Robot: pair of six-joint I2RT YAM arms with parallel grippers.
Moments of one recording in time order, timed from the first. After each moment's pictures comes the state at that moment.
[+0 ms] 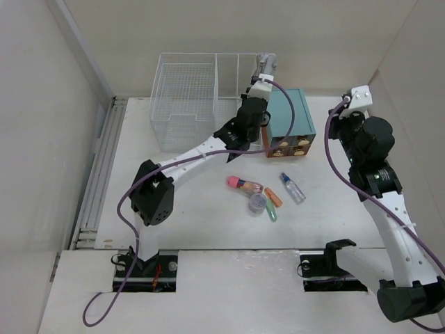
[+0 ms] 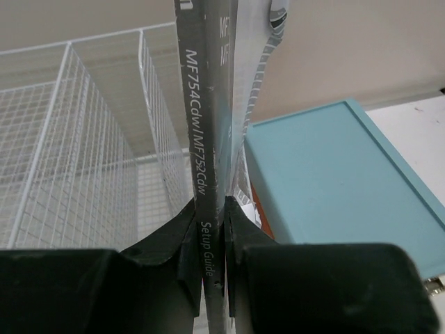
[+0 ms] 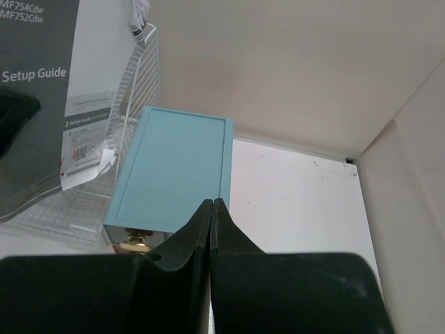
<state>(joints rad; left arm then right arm) -0.86 1.90 1.67 0.16 -0.63 -0.02 0.17 0.94 1.08 -0.15 0.05 -0.16</state>
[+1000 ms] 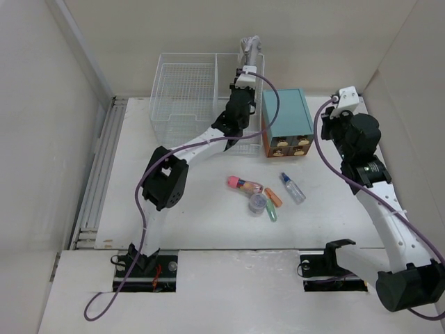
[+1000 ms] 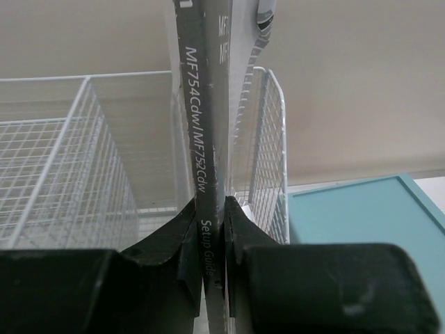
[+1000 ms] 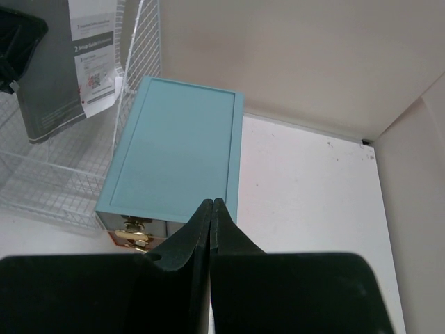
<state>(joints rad) -0.70 2.11 1.75 0.48 -0.56 0.01 0.17 1.01 1.03 -0.10 0.04 -0.16</state>
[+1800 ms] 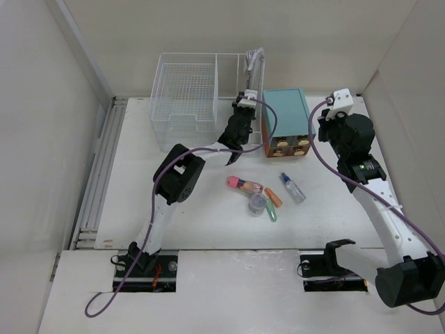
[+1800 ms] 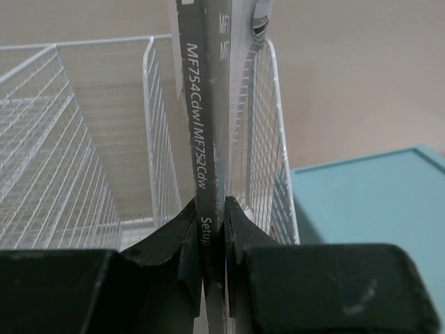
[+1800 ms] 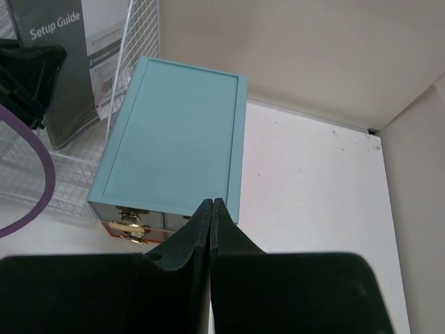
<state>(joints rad) -0.70 2.28 1.60 0.98 -0.49 0.12 0.17 1.05 1.00 -0.08 0.04 -0.17</state>
